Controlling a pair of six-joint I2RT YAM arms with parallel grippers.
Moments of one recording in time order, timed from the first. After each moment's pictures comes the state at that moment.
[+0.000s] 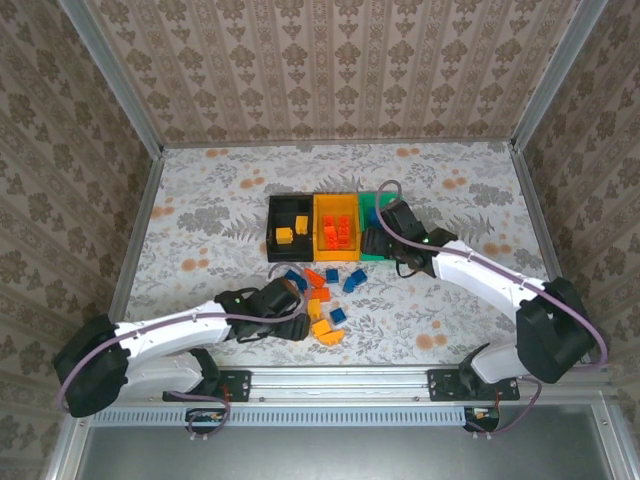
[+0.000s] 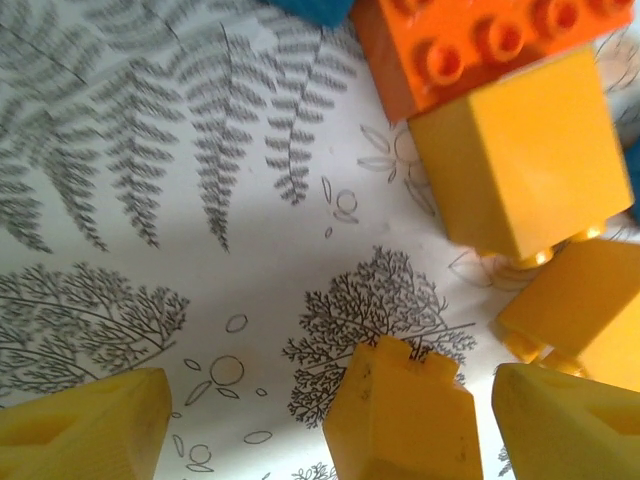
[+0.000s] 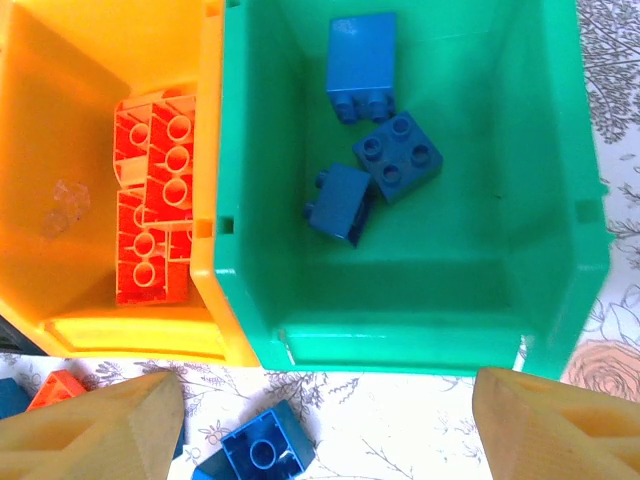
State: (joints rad) left arm -1.03 1.14 0.50 -0.54 -0.05 -0.70; right arm 0.56 1.39 0.93 -0.44 0.17 0.62
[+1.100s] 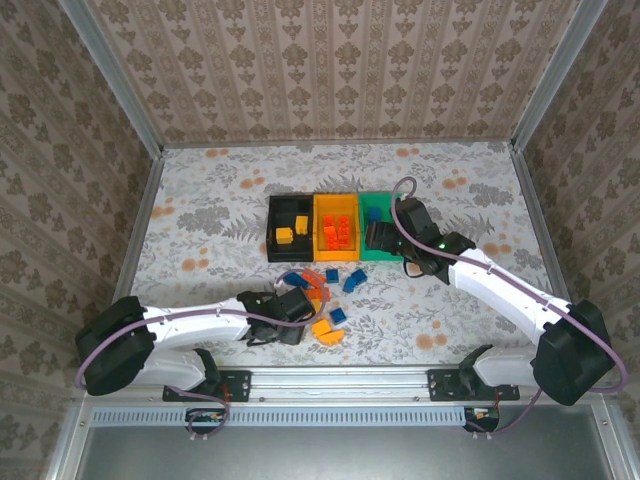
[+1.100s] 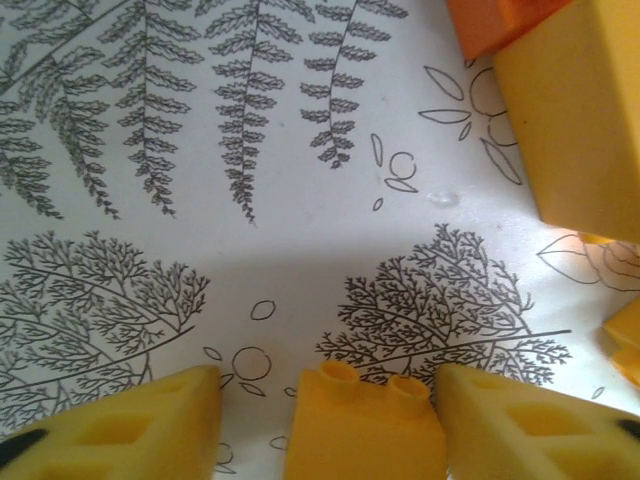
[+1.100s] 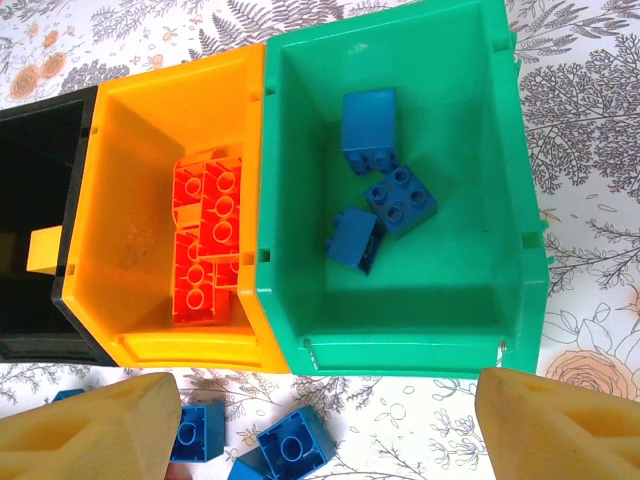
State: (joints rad) left arm -1.13 1.28 0.56 -0.60 -0.18 -0.78; right arm 0.54 1.28 0.92 -0.43 0.18 0.63
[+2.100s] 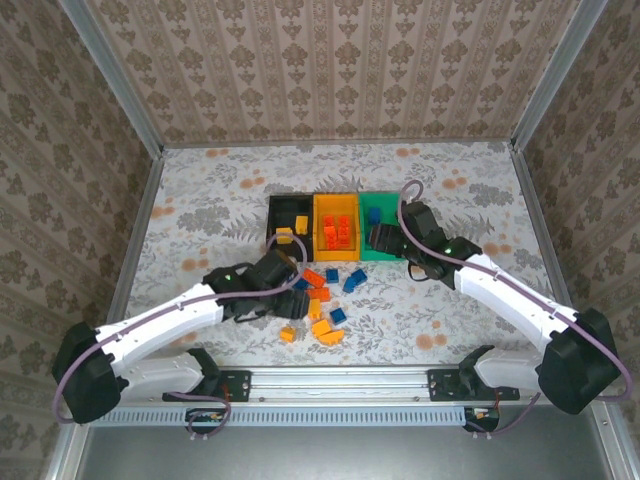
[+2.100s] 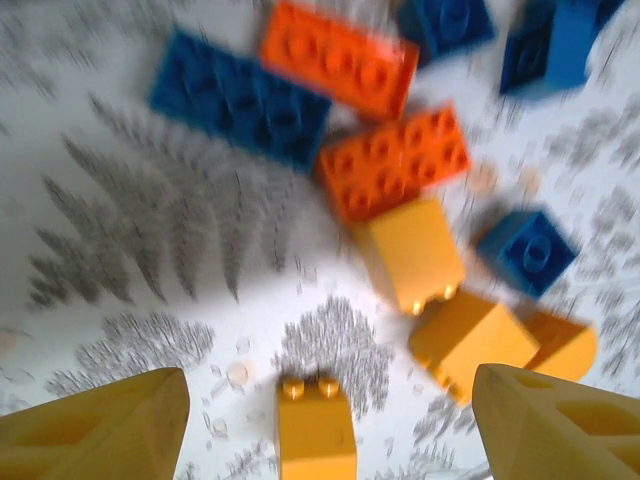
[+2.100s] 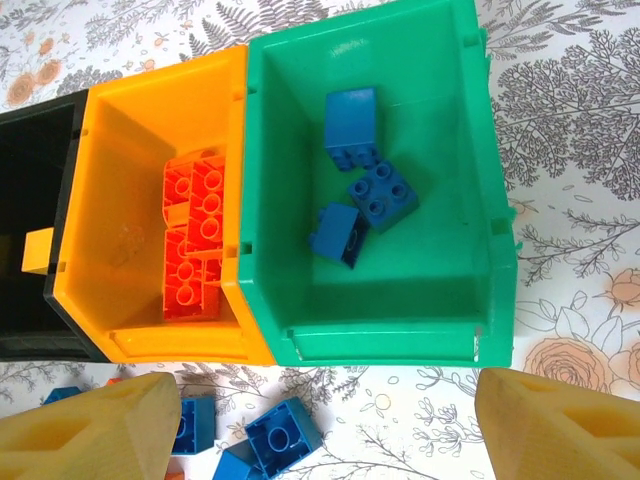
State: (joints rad) left arm -0.95 1.11 0.73 -0.77 0.00 -0.62; right arm 0.53 1.23 0.87 -0.43 0.18 0.64
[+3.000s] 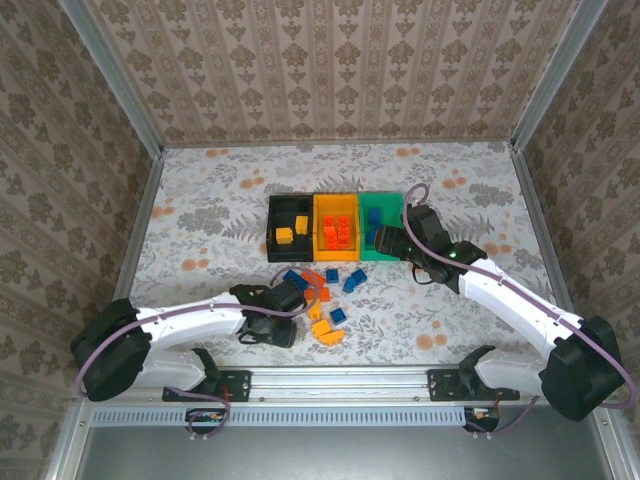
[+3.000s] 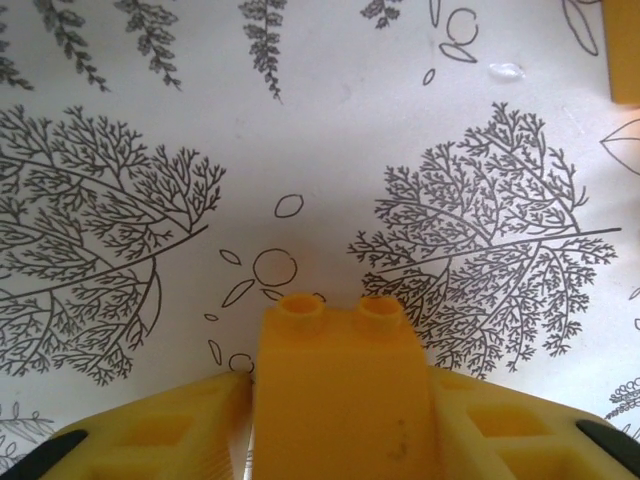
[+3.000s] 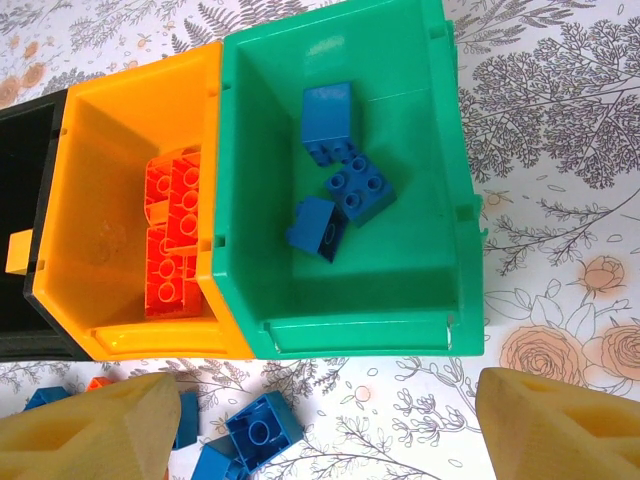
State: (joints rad) left arm -1.03 1.26 0.57 -0.72 0.00 -0.71; right arm 0.51 1.19 0.84 -0.43 0.18 0.64
